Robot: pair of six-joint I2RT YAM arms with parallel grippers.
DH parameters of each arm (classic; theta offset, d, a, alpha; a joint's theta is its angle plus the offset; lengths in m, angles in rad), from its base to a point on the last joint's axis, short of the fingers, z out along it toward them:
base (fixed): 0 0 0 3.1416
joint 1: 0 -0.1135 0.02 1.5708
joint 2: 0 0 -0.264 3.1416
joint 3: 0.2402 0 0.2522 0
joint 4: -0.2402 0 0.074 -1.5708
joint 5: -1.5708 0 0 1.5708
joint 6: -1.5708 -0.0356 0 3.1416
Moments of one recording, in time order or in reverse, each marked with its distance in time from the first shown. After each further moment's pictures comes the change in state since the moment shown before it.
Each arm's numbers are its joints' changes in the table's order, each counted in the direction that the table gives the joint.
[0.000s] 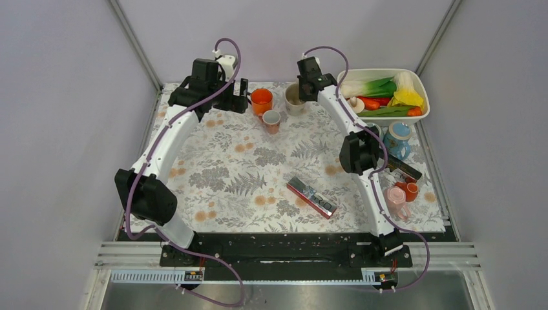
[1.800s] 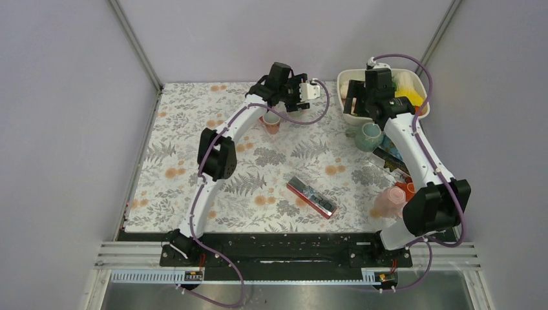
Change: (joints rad) left arm 0.232 0.847 0.731 0.189 -0.333 -0.996; right arm 0.205 -1.024 -1.054 0.166 0.034 0.011
